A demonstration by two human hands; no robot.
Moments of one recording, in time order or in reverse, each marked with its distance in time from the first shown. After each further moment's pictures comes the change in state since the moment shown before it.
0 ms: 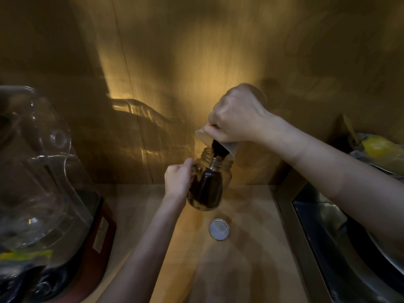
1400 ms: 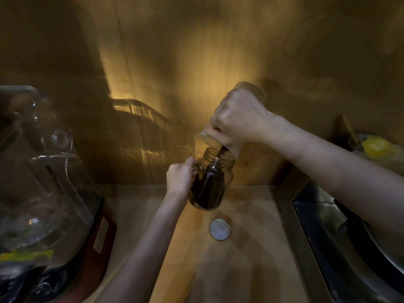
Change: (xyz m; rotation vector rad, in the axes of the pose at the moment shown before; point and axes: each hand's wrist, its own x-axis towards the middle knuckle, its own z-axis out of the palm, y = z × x) left_hand -0.002 0.007 0.000 -0.040 -0.047 -0.027; right_hand -0.002 0.004 0.003 0.012 -0.017 -0.093
